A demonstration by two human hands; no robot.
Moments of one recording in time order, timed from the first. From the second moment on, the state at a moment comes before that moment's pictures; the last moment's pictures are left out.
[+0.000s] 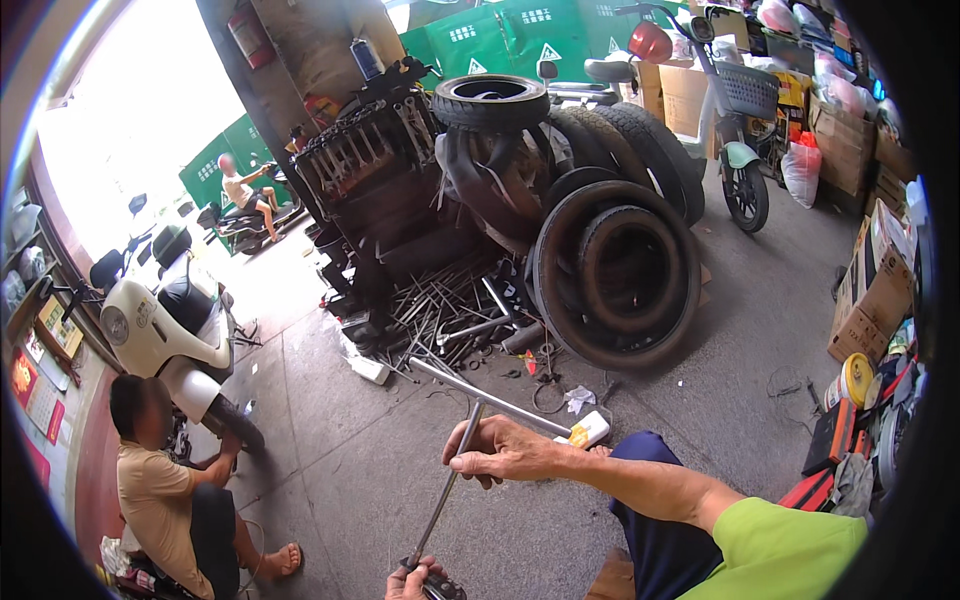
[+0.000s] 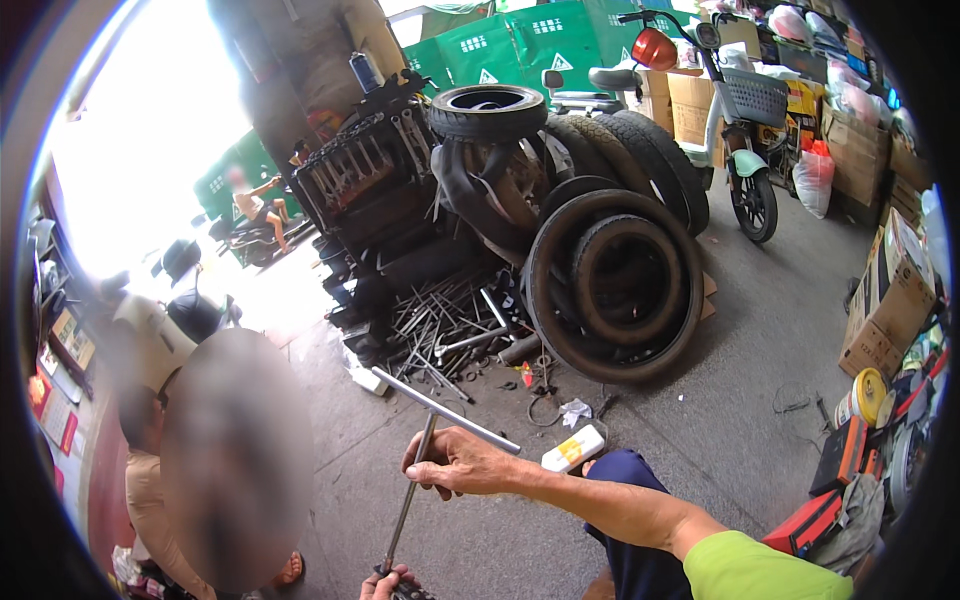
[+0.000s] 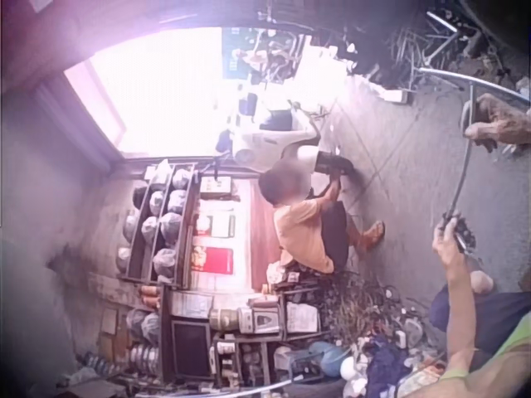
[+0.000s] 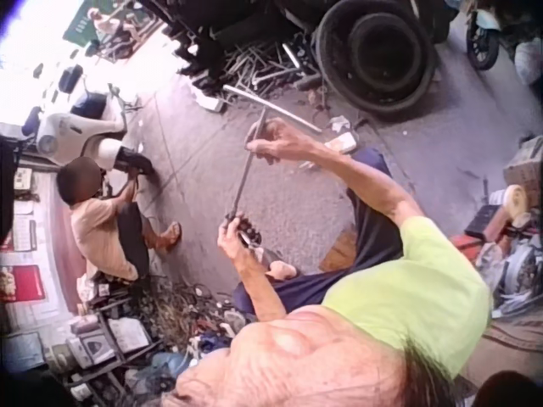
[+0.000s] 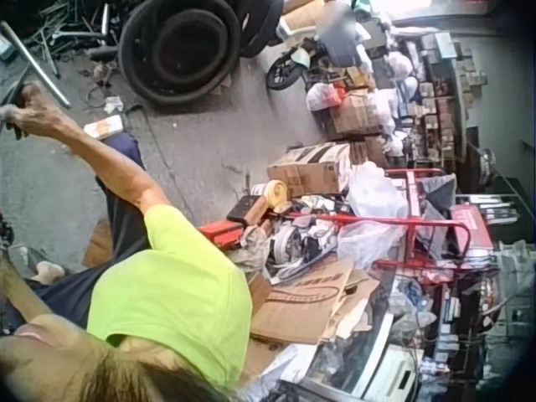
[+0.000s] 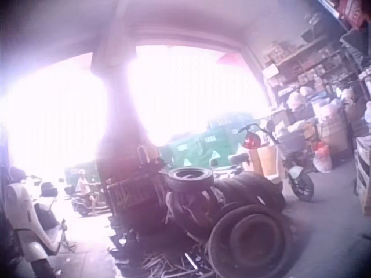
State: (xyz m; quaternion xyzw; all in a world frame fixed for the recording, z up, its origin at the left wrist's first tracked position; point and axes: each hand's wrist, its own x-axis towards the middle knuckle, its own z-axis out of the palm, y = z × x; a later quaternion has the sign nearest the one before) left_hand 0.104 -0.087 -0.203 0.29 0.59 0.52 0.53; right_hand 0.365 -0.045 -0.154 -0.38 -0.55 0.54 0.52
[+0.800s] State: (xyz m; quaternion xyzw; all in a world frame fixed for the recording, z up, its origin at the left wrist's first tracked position) left_hand 0.111 -0.085 -0.205 0.26 0.57 0.47 0.62; right_hand 0.367 -0.050 -0.150 -0.43 -0.48 0.47 0.60
